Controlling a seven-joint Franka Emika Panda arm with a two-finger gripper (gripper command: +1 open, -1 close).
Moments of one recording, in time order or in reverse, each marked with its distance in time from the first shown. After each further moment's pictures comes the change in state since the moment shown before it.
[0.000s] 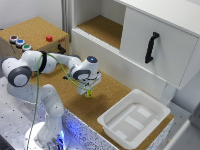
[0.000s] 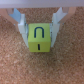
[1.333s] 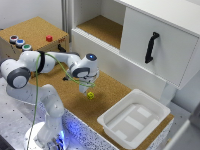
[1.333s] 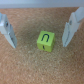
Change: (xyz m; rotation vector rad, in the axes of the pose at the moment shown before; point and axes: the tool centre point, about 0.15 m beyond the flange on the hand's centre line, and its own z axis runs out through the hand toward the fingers) arm -0.042 -0.002 -0.068 0.054 0.013 -0.442
